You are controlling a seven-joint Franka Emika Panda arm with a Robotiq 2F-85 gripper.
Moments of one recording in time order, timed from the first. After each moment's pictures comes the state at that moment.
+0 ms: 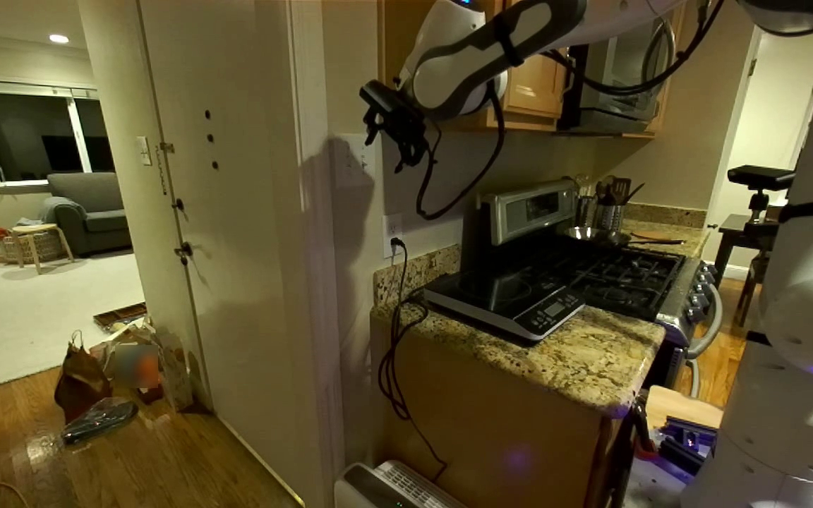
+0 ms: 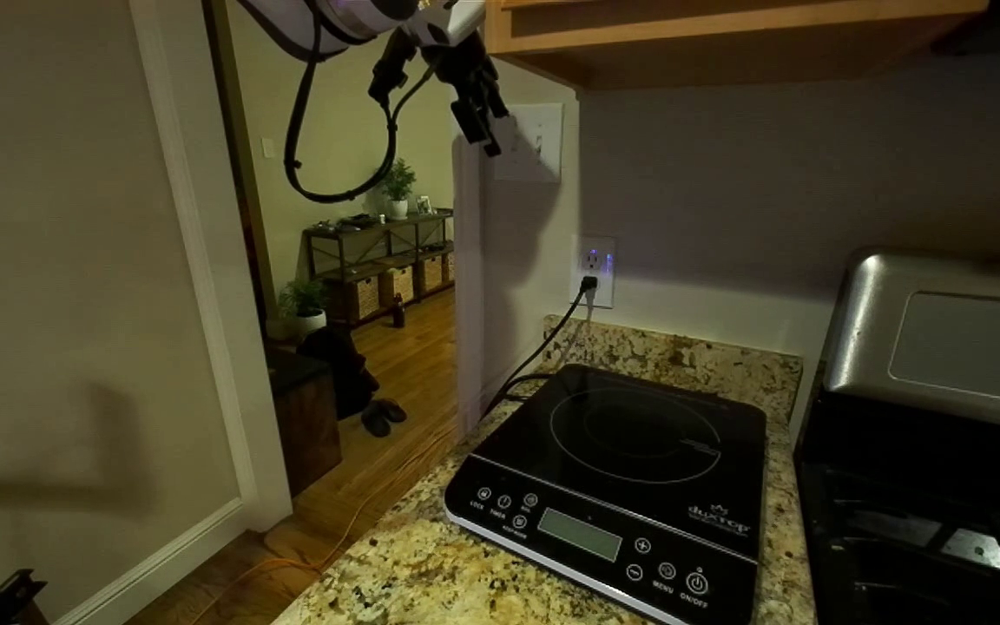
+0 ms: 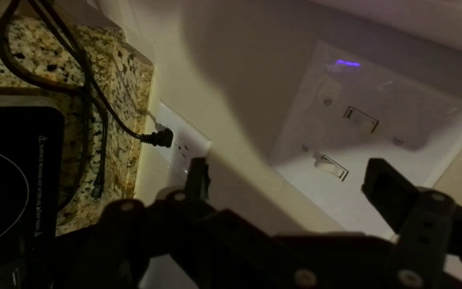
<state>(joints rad) -0.17 0.02 0.01 -1.92 -0.19 2.72 1.40</state>
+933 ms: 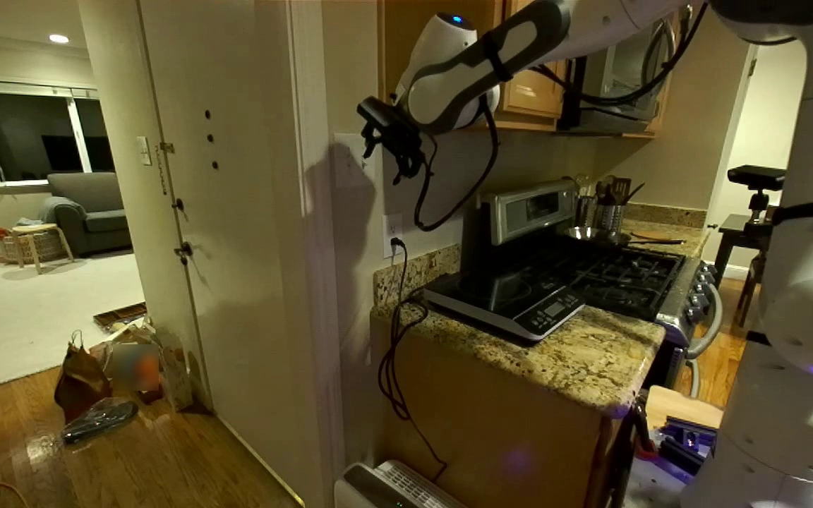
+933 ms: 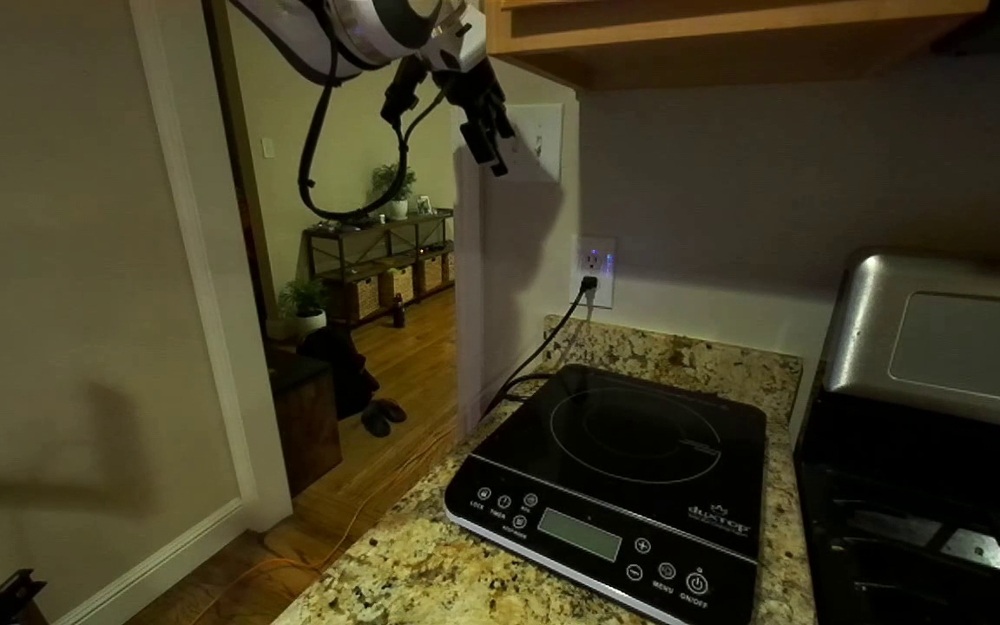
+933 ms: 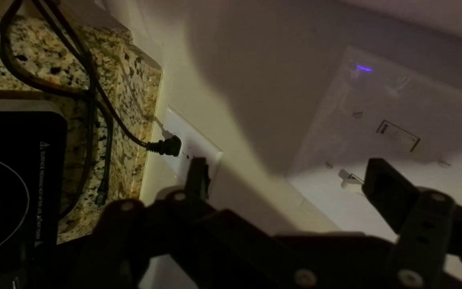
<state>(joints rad) -0.17 0.09 0.00 -1.90 -0.19 2.74 1.40</state>
